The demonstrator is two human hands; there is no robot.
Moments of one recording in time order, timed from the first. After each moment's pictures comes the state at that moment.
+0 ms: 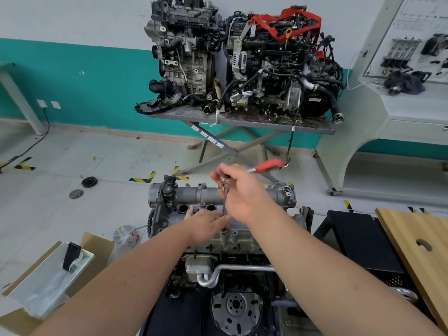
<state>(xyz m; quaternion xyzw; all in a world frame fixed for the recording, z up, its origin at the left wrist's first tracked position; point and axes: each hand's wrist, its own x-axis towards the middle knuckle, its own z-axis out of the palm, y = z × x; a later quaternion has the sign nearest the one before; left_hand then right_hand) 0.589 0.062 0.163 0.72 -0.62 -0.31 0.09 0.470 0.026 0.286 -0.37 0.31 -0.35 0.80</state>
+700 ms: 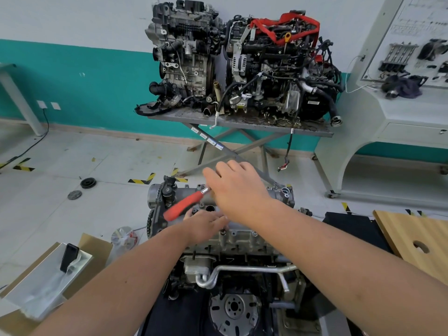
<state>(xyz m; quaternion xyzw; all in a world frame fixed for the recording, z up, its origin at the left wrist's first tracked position) 0.594 0.062 0.157 0.72 -0.61 -0.31 0.11 0.458 0.022 0.284 -0.94 0.21 -0.22 -0.15</state>
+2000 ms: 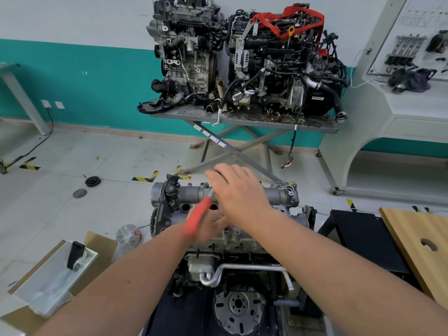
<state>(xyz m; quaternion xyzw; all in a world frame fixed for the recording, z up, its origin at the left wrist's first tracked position) 0.590 0.070 0.168 0.71 -0.64 -0.26 0.14 0.459 0.021 0.257 -0.92 0.19 -0.34 -0.10</state>
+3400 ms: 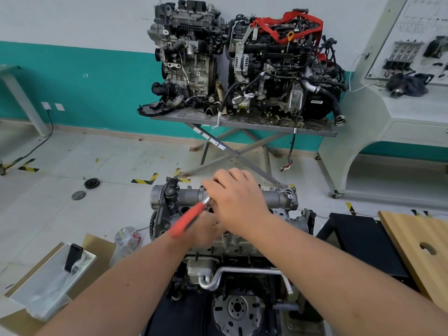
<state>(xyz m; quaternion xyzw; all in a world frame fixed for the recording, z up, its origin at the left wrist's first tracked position) 0.596 0.063 0.149 0.74 -0.62 -0.25 0.08 0.459 0.029 0.261 -0.92 0.19 -0.34 -0.11</state>
